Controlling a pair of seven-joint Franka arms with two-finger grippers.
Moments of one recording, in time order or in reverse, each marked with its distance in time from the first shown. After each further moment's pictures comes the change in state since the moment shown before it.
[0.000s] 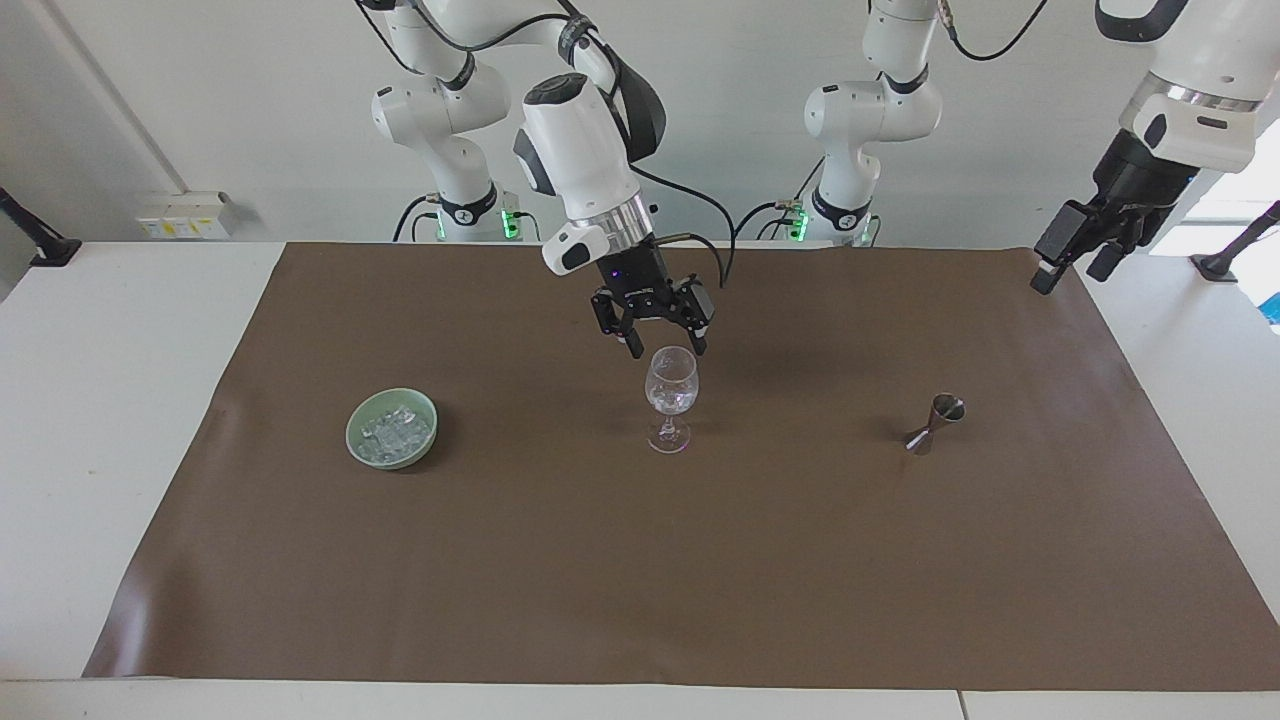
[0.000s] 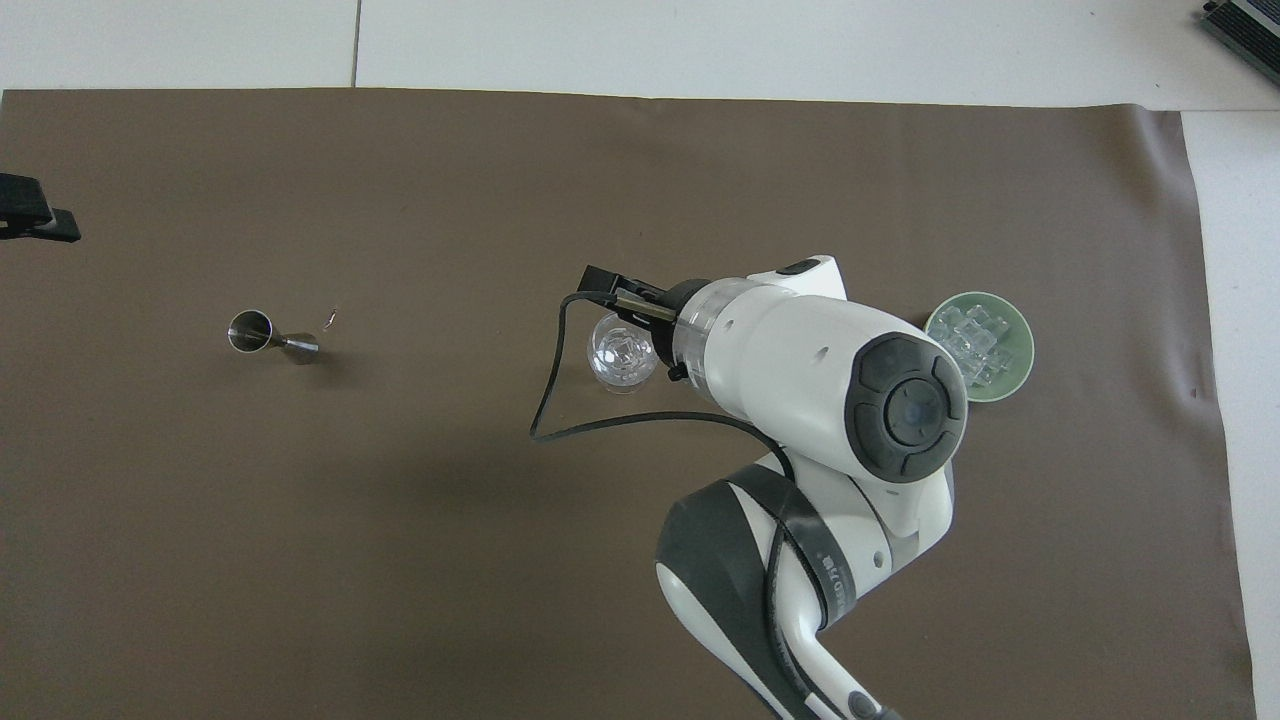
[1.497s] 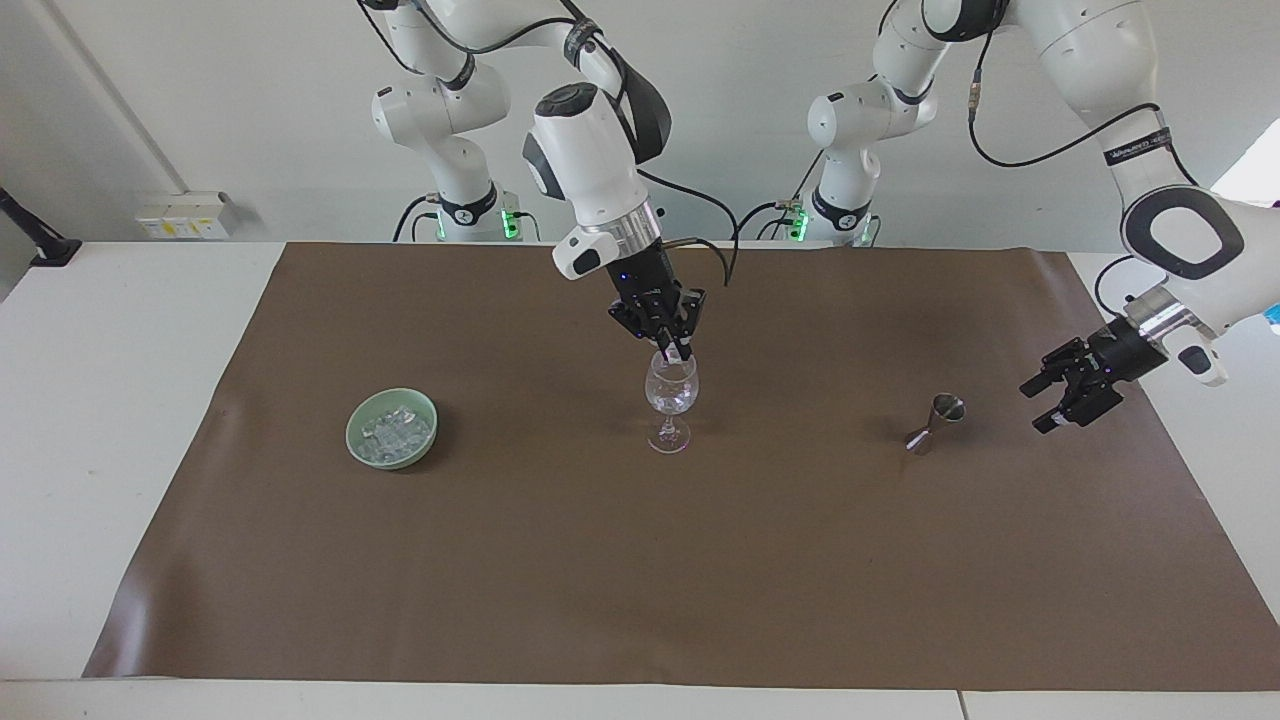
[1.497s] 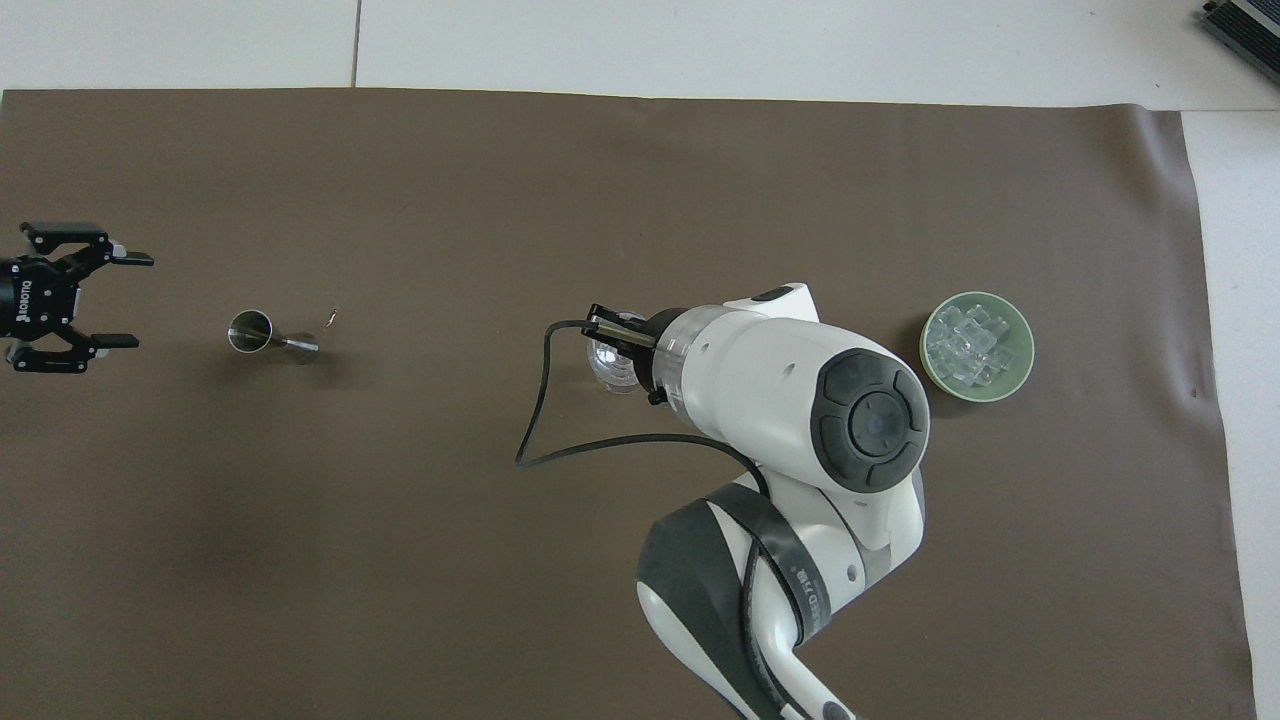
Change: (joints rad) left arm 0.266 0.250 0.012 -0.277 -0.543 0.246 -0.183; right arm 0.027 0.009 0.022 -0.040 0.075 0.007 0.006
